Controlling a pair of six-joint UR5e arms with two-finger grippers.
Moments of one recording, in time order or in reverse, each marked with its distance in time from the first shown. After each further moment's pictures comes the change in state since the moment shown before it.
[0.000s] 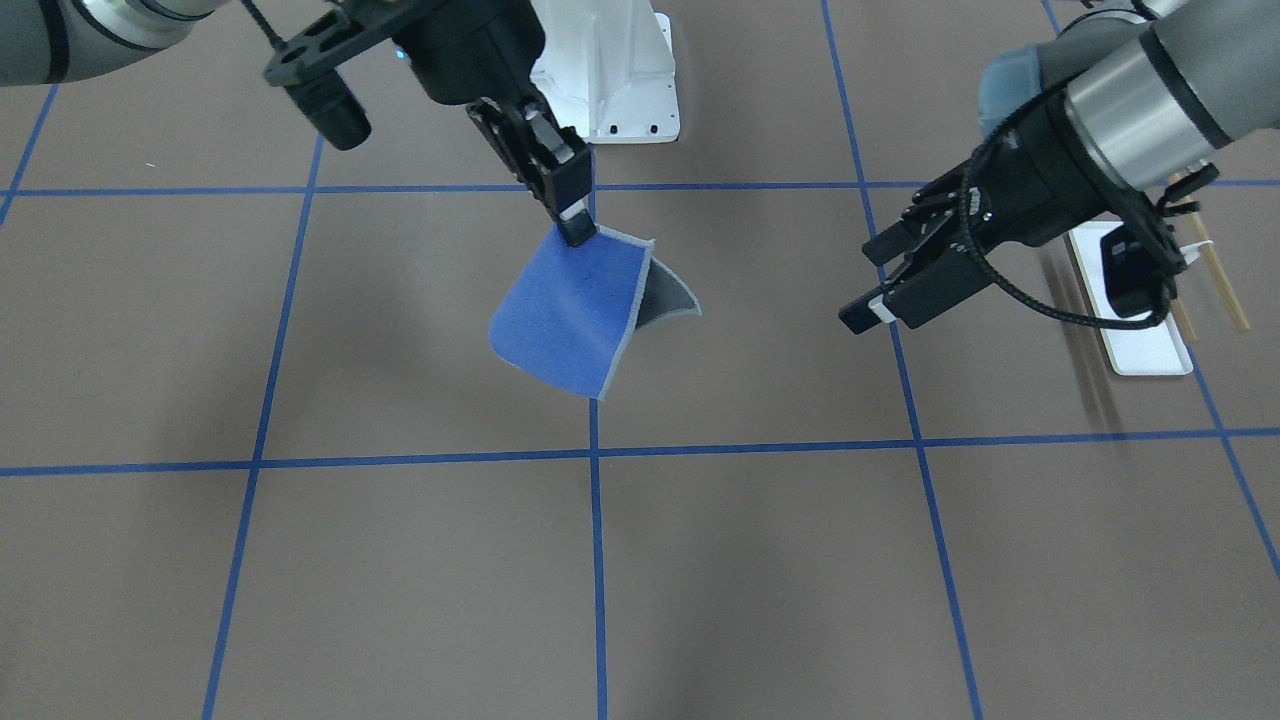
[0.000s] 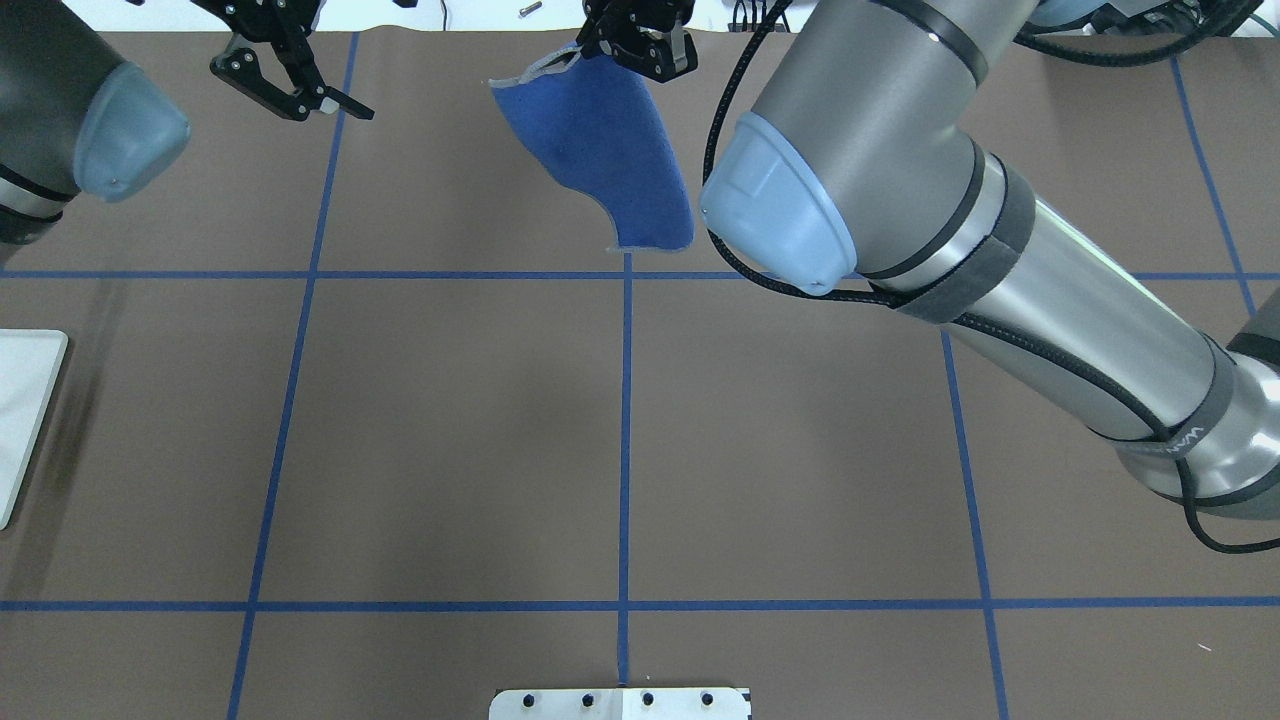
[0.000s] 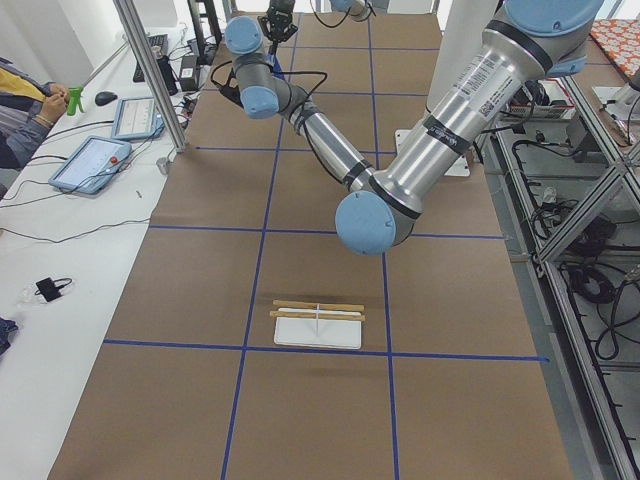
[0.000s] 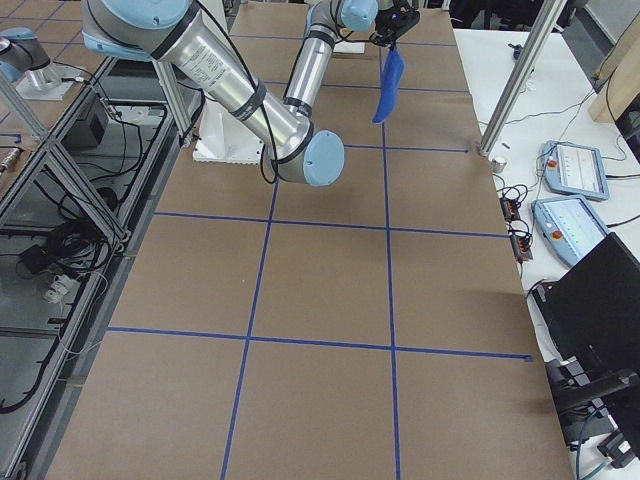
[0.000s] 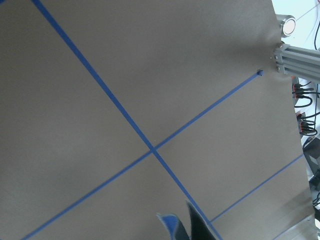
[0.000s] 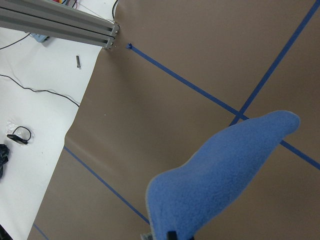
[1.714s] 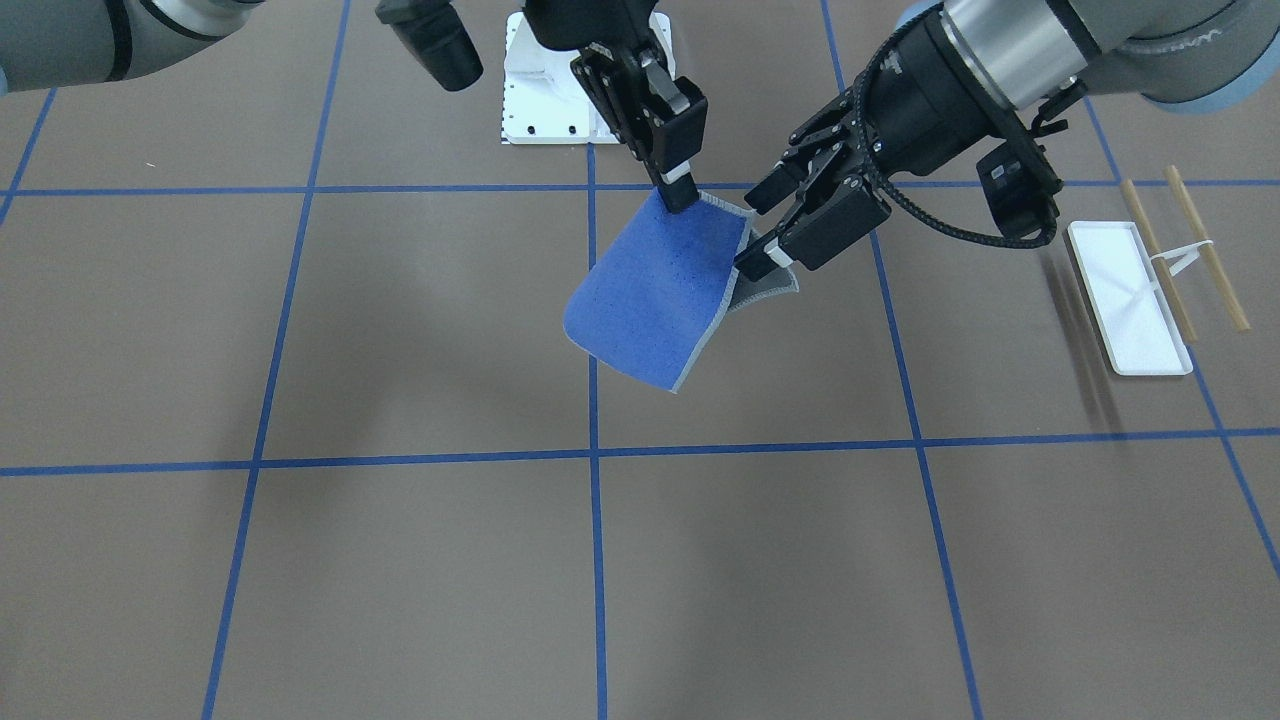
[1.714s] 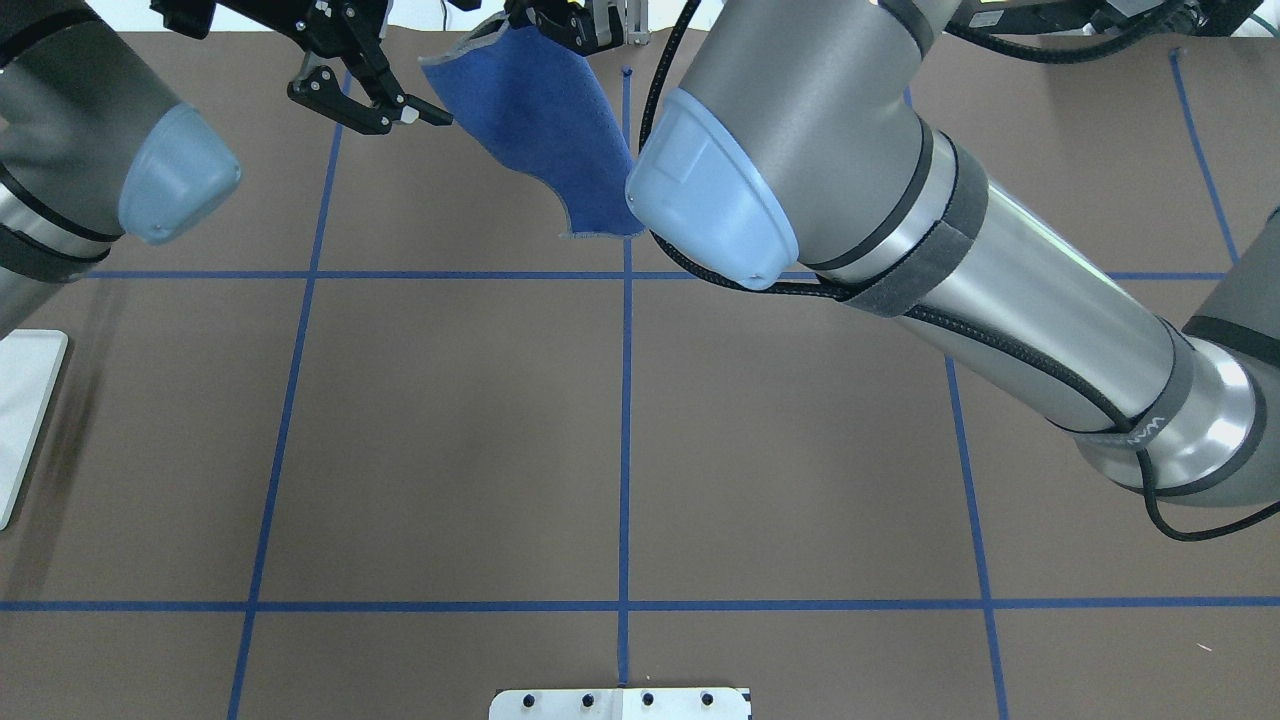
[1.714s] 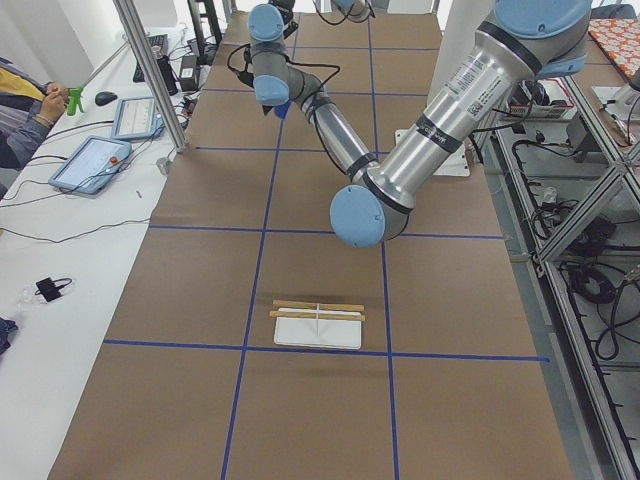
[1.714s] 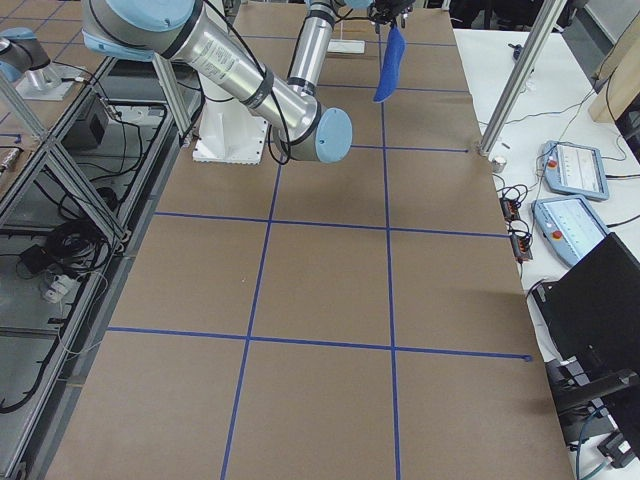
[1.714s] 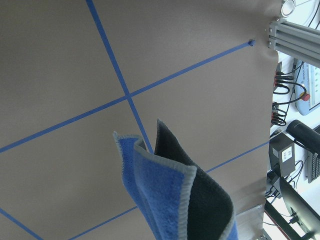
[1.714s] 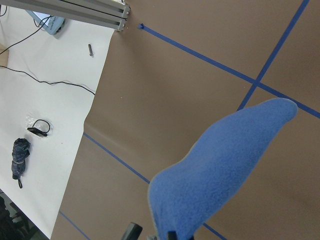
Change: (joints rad) left arm 0.070 -0.027 -0.049 -0.073 0.114 -0.196; right arm -0.020 0.080 -0.022 0.004 -0.015 0.098
